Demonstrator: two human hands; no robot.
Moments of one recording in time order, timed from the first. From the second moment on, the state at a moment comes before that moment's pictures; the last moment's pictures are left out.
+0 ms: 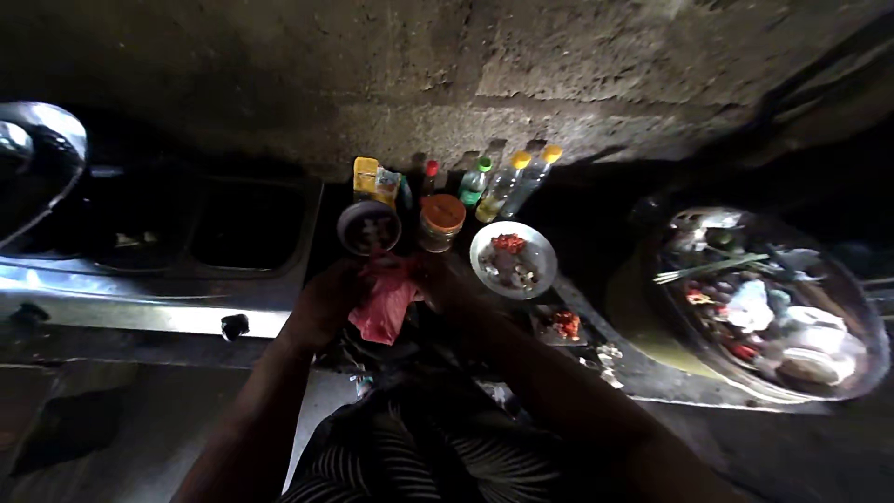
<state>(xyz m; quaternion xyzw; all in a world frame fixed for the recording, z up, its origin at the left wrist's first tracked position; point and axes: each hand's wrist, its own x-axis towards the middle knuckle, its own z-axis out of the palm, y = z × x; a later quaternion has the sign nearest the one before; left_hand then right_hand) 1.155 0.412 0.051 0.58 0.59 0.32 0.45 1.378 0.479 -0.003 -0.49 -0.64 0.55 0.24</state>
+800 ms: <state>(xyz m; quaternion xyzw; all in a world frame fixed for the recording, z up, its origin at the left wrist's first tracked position) 1.155 0.385 -0.003 0.51 0.62 0.33 0.49 1.370 0.400 0.024 -0.31 -0.89 0.32 0.14</state>
